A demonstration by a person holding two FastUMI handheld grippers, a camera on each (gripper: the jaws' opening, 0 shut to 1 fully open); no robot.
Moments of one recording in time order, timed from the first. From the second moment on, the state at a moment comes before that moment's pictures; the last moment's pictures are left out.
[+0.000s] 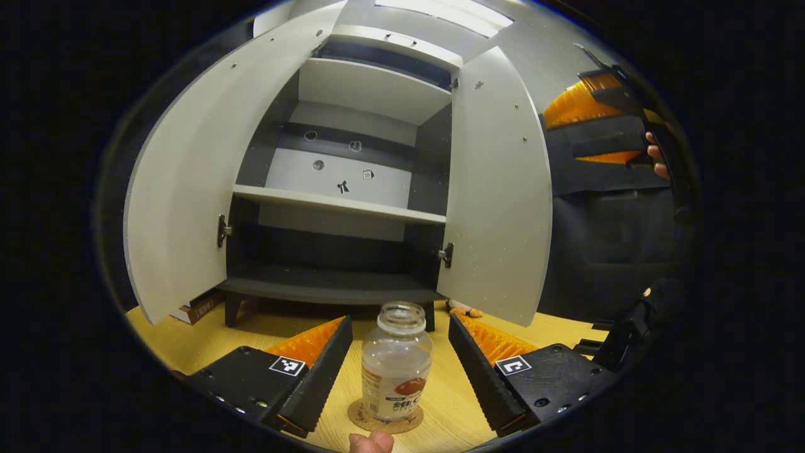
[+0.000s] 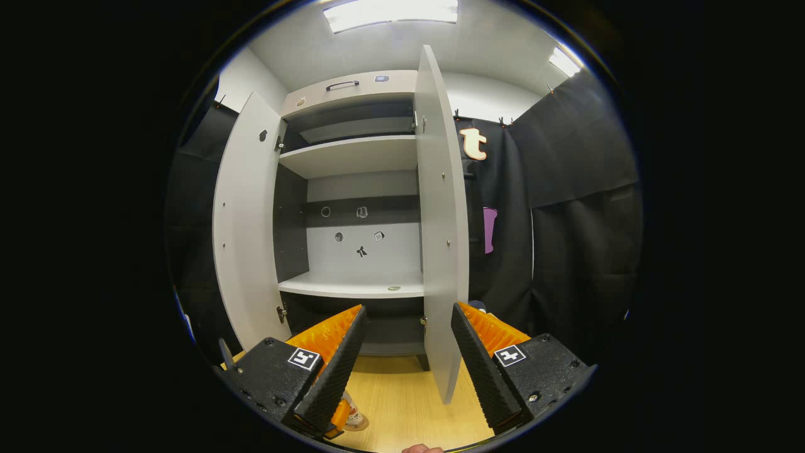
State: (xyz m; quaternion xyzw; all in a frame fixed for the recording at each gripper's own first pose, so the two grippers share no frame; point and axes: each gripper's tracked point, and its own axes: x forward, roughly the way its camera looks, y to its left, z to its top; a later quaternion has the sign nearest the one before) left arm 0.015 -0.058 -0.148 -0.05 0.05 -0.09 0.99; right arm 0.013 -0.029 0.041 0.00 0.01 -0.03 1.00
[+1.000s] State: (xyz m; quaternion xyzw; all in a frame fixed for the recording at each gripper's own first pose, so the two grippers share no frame) left arm 0.018 -0.021 -0.003 -0.07 0.02 -0.04 1.00; right arm 0.008 -0.113 0.128 -0.01 -0.12 -0.06 0.99
